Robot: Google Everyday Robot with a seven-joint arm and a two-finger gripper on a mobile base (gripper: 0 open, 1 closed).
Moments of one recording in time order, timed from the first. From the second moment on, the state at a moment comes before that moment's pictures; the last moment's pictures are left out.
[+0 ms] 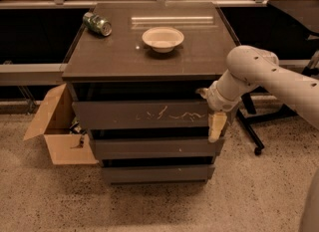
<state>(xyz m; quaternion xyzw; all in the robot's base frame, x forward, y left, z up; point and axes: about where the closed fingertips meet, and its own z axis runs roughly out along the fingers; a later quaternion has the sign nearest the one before) 0.632 -0.170 0.668 -0.74 0.65 0.05 0.18</state>
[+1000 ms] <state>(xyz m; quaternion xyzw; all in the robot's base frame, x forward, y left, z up) 0.628 -0.157 0.656 -0.75 0.63 0.07 0.17</state>
